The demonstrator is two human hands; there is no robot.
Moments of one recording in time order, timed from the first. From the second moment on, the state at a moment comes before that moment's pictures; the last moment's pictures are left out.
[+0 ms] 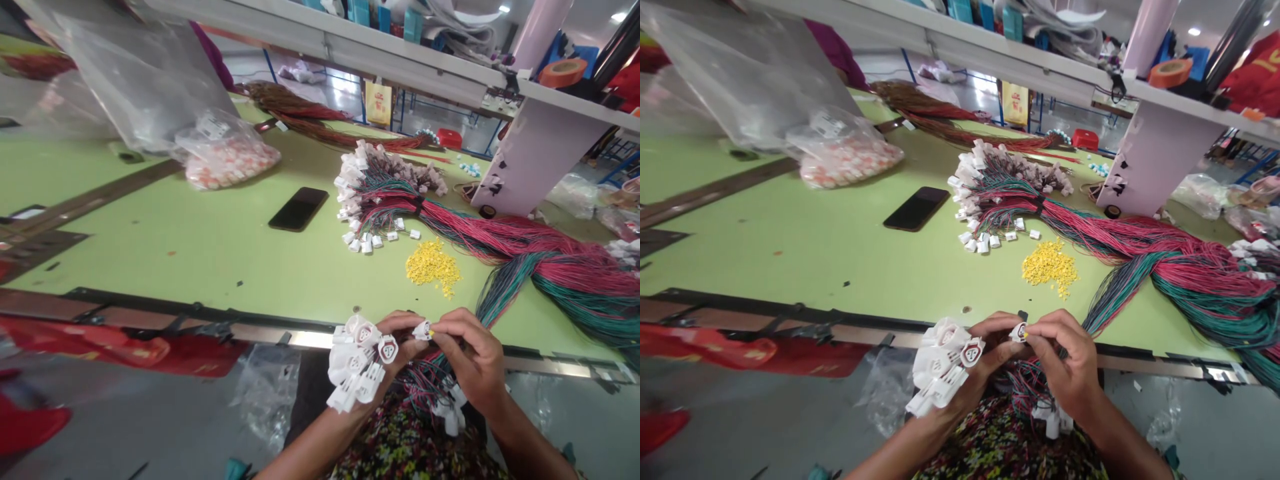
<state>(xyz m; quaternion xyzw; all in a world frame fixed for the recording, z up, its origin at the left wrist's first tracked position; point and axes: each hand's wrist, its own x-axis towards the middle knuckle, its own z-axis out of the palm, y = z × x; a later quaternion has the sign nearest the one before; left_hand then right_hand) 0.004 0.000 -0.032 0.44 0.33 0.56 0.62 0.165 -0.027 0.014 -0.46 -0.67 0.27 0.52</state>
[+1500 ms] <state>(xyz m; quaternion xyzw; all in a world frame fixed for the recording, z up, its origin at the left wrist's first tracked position) -0.002 0.006 -0.024 0.54 0.36 0.52 0.55 0.177 -0.019 0.012 -0.53 -0.58 0.42 0.45</state>
